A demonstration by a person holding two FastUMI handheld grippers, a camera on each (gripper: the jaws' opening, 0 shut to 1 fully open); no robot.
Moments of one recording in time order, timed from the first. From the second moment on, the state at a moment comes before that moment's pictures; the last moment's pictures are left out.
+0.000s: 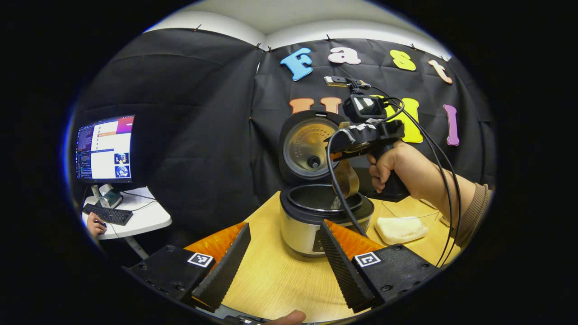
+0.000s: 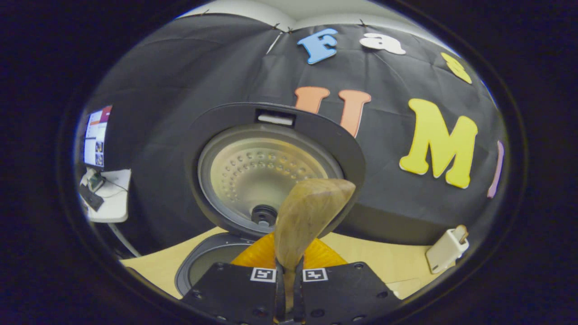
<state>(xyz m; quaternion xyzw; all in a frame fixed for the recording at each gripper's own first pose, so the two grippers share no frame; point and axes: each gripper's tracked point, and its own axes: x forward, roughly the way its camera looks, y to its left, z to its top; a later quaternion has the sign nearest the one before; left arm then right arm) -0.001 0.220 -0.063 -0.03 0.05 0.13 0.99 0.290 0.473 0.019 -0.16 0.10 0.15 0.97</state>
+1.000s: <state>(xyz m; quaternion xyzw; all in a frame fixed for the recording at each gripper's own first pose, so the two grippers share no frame) 0.004 0.204 -0.064 -0.04 0.06 0.11 0.99 0.272 0.340 0.088 -0.14 0.05 0.11 0.98</state>
